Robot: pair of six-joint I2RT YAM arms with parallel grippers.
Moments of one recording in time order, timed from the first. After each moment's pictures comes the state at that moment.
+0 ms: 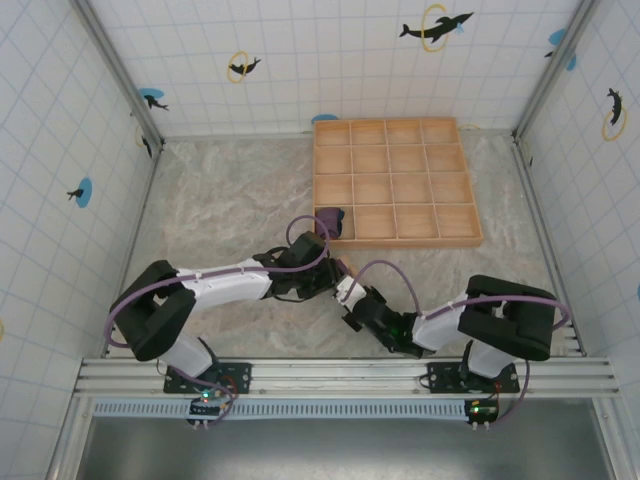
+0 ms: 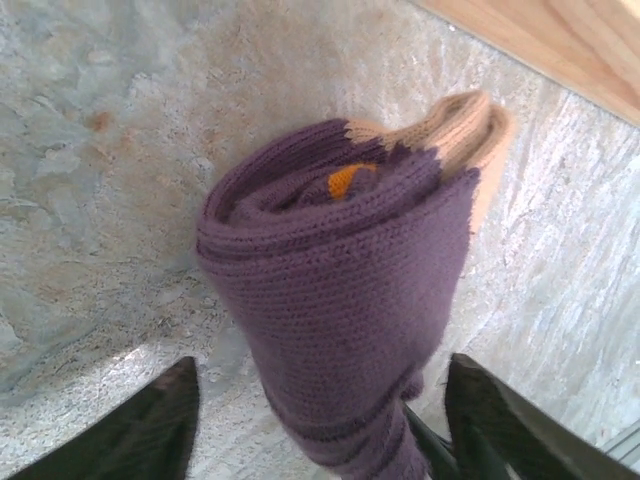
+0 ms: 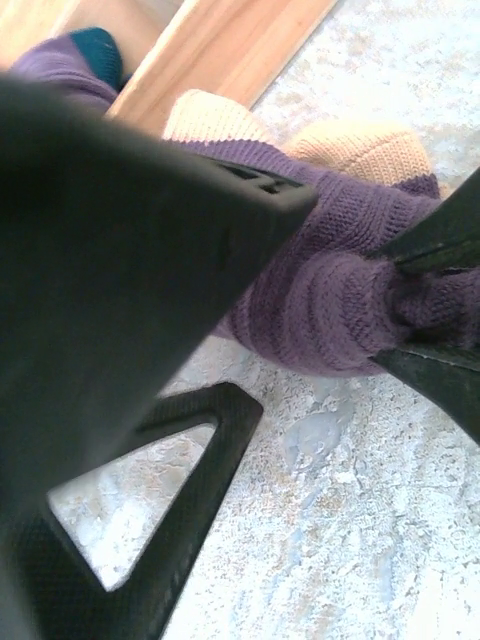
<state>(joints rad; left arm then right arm) -0.89 1.54 0.77 -0.18 0.17 -1.13 1.22 1.58 0.32 0.68 0.50 0.04</state>
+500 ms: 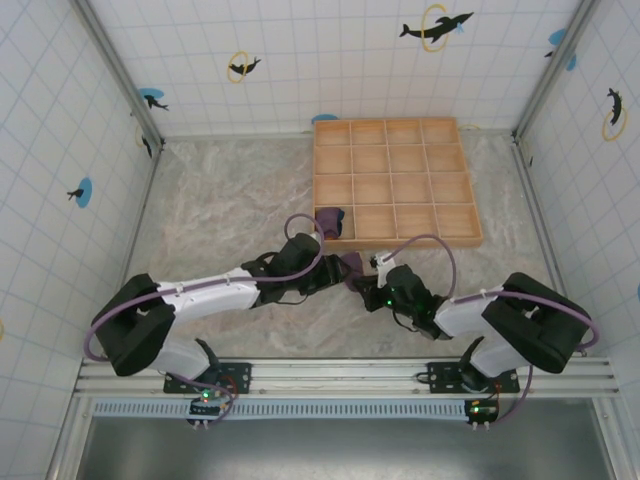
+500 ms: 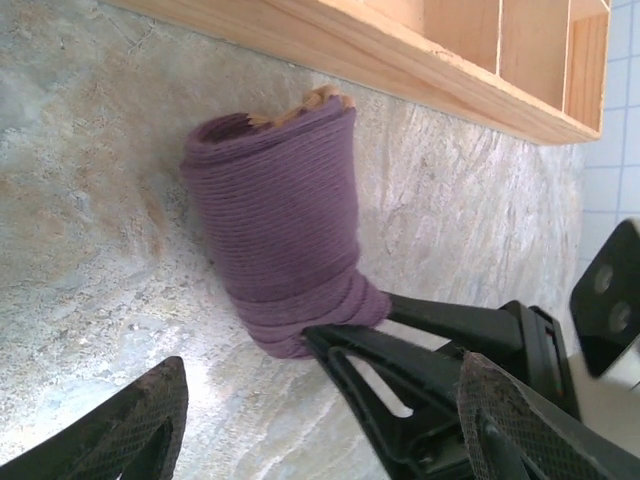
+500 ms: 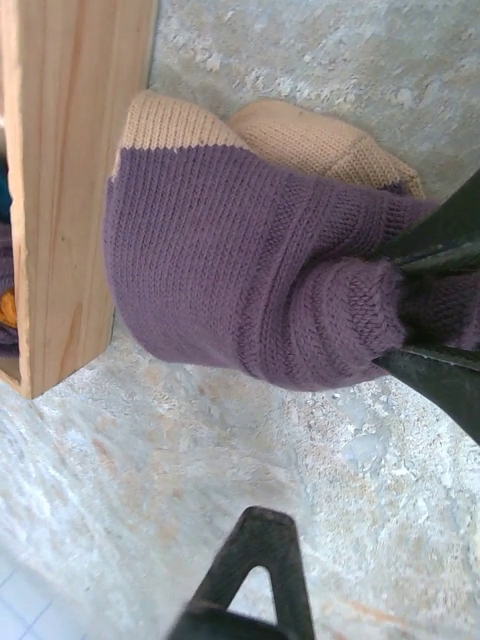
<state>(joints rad) -0.91 1.43 0.69 -0.02 0.16 -1.08 0.87 1.45 0.23 0.68 -0.03 0.51</state>
